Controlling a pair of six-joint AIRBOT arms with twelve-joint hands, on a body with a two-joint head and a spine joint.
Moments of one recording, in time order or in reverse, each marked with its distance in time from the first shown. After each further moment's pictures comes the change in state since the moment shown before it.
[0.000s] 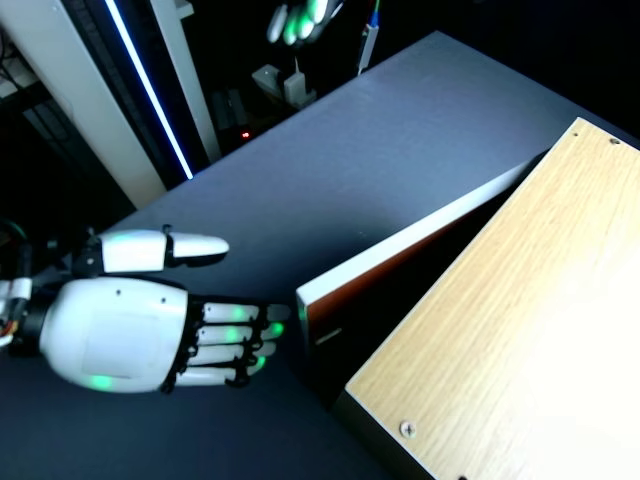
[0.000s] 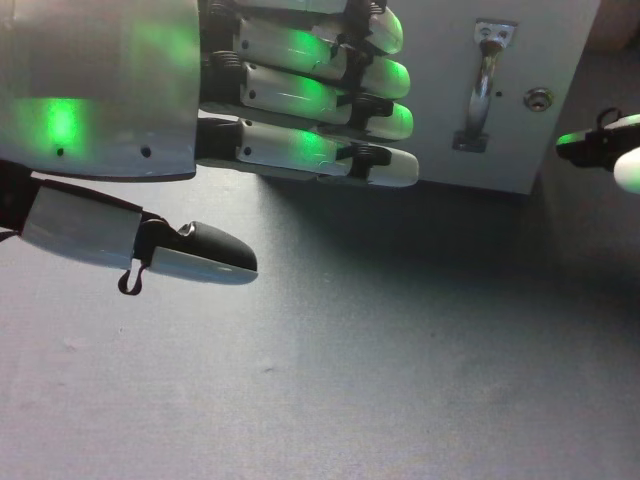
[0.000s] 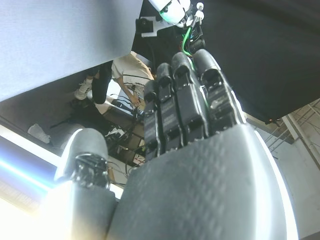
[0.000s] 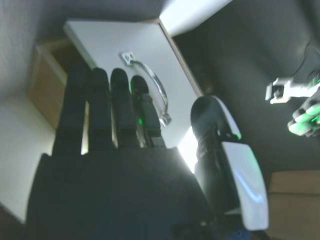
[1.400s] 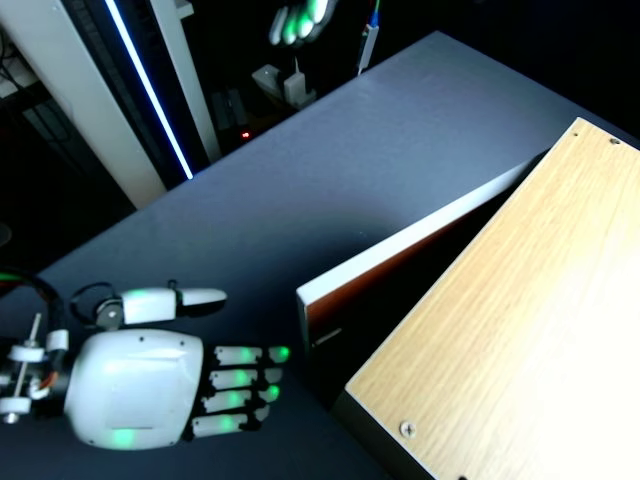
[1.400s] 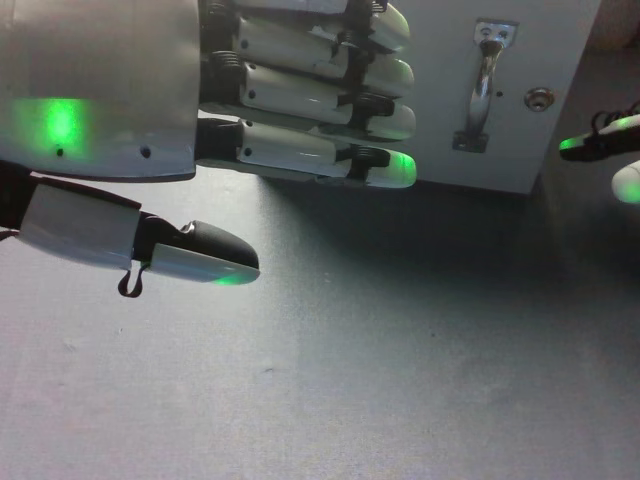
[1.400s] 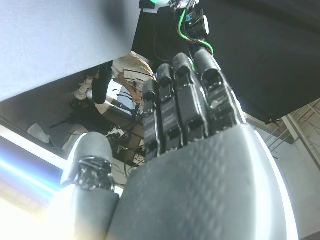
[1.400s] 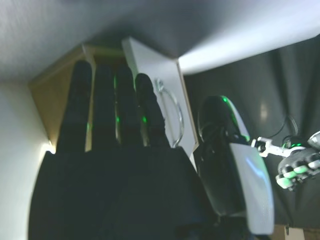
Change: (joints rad) left arm 0.000 0.000 0.000 0.000 0.001 0.000; right arm 0.037 -0.157 0.261 -0.204 0.026 -0.077
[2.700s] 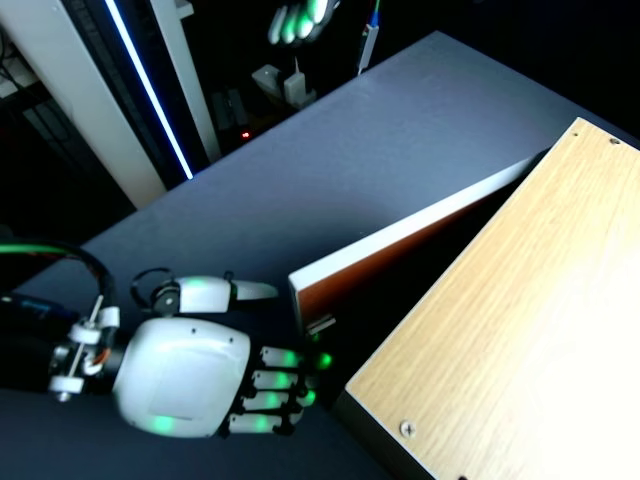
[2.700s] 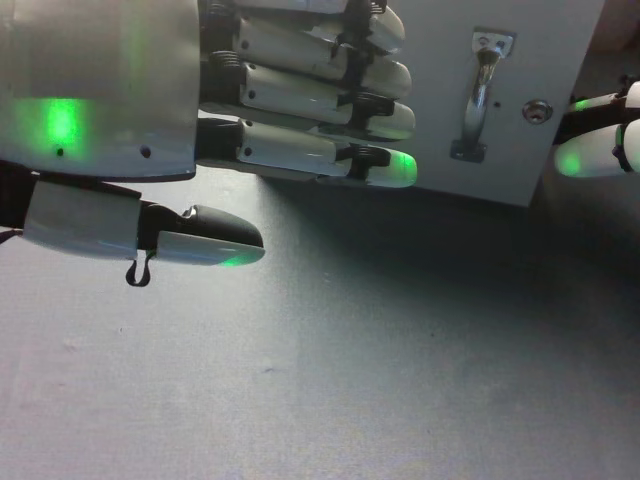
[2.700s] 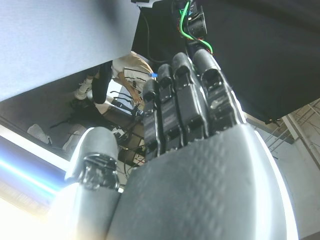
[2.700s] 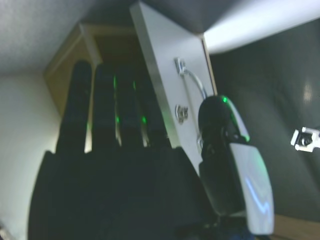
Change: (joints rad) left arm 0.000 0.000 0.000 0.000 0.000 0.000; right arm 0.071 -0.013 -0.126 0.122 -0.239 0.000
